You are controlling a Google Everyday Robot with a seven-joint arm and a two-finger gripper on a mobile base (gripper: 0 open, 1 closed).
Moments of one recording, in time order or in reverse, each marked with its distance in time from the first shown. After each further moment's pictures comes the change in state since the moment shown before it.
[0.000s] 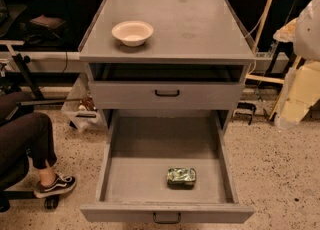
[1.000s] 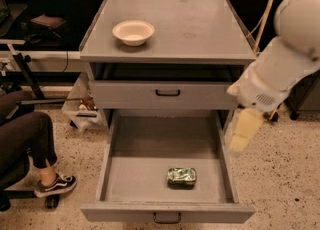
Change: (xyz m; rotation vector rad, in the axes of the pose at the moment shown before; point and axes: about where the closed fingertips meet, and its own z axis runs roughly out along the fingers) arm -0.014 0.022 0.150 -0.245 -0.075 0.025
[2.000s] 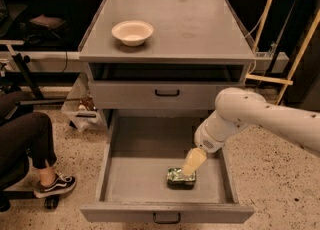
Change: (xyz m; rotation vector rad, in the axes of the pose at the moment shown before) arm -0.008 -0.031 0.247 -0.100 -0.122 0.200
